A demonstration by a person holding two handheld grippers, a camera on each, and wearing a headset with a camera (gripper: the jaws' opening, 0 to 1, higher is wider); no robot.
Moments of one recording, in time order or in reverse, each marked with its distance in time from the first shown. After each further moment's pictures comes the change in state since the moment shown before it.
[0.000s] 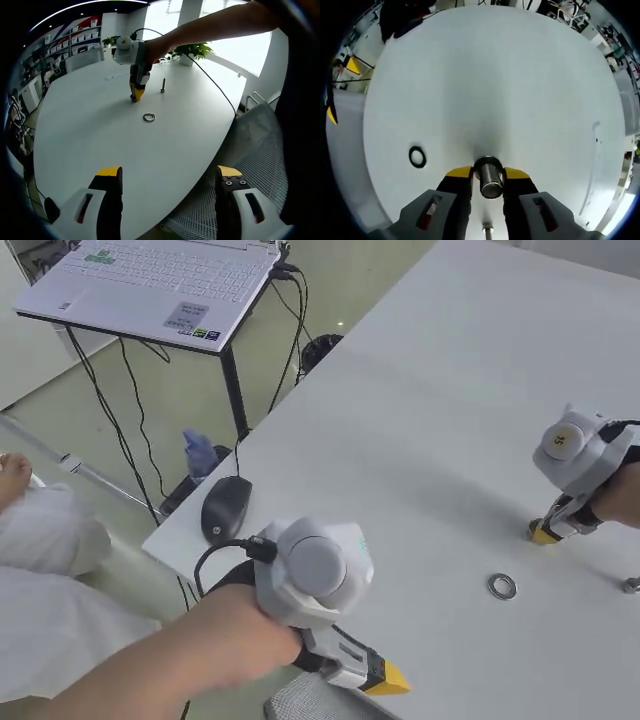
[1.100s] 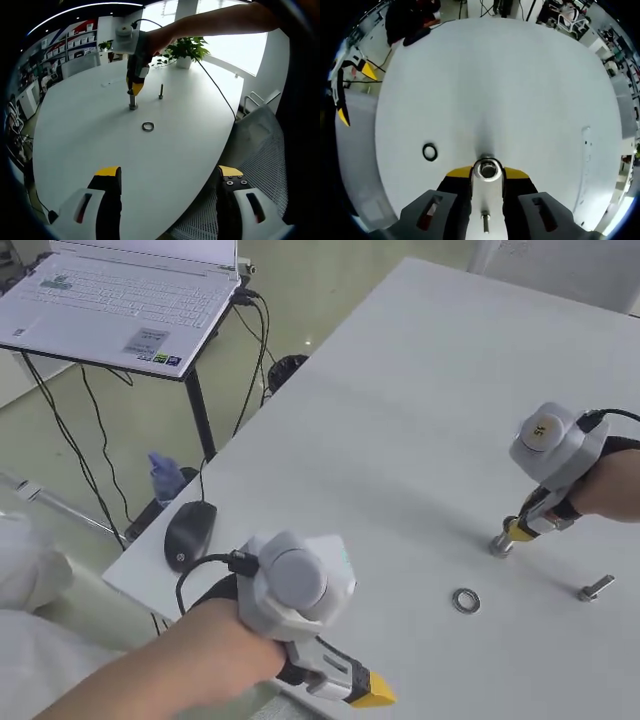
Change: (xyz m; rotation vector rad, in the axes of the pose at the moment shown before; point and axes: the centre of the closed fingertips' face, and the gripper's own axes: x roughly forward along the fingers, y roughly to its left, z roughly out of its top) left arm 0.011 0.004 0.020 0.034 -0.021 -0.018; right arm -0.038 -0.002 0.005 -0.018 -0.034 0.013
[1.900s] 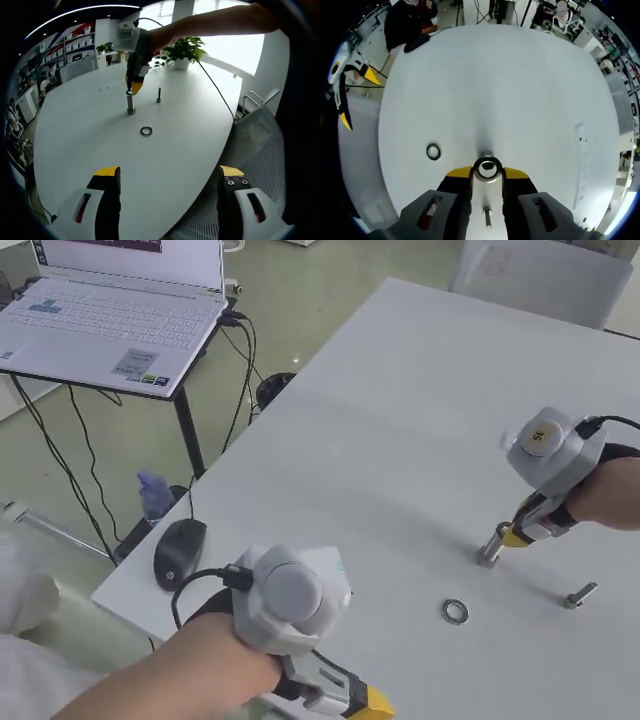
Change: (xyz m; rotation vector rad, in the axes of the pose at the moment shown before) left arm 0.000 -0.002 0.011 0.024 -0.012 -0.003; right arm -0.018 -0.001 0.001 0.029 -0.041 -0.014
